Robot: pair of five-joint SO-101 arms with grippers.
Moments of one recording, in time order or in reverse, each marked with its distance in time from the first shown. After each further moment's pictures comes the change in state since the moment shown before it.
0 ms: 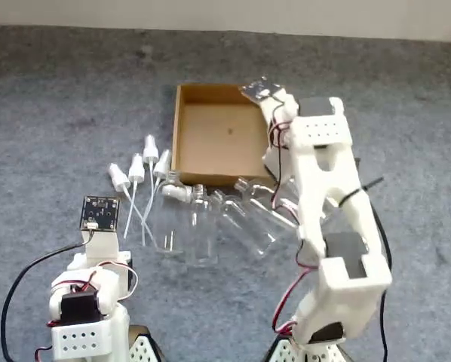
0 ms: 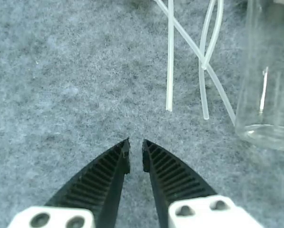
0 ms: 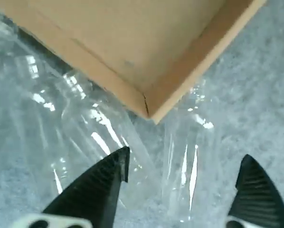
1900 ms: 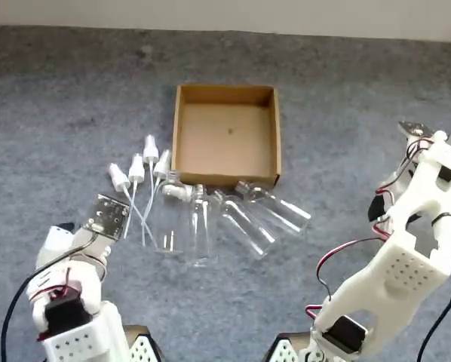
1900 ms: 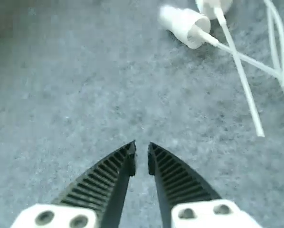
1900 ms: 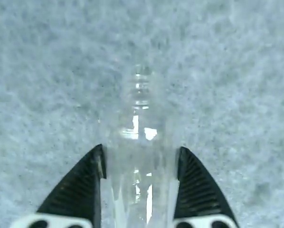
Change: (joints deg) left arm -13.9 0.0 -7.9 -11.3 -36.7; right arm 40.9 17.0 -5.6 1.8 2.8
